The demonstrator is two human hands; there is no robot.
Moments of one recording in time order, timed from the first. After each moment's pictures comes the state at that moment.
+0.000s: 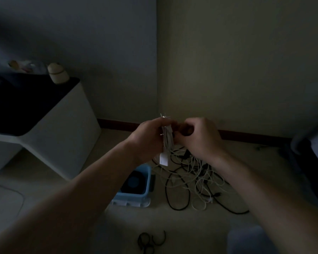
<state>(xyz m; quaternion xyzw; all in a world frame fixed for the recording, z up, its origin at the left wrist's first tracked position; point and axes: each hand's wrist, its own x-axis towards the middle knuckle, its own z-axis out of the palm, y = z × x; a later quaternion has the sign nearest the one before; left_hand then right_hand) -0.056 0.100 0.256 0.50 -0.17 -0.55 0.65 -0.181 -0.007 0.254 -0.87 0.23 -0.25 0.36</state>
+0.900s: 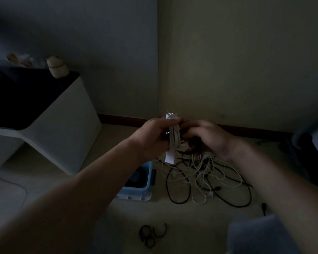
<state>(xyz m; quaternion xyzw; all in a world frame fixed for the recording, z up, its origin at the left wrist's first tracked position) -0.074 0.108 0.261 0.46 -0.18 -0.59 0.64 -0.197 -0.015 0.263 -0.74 0.23 -0.01 0.62</state>
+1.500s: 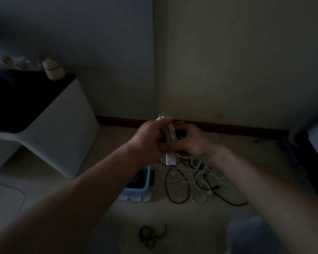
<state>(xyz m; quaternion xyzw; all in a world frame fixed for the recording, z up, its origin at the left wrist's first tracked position) -0.082 0.107 0.261 0.47 -0.08 -0.58 0.67 -0.183 0.006 0.246 -0.75 0.21 -0.07 0.63</state>
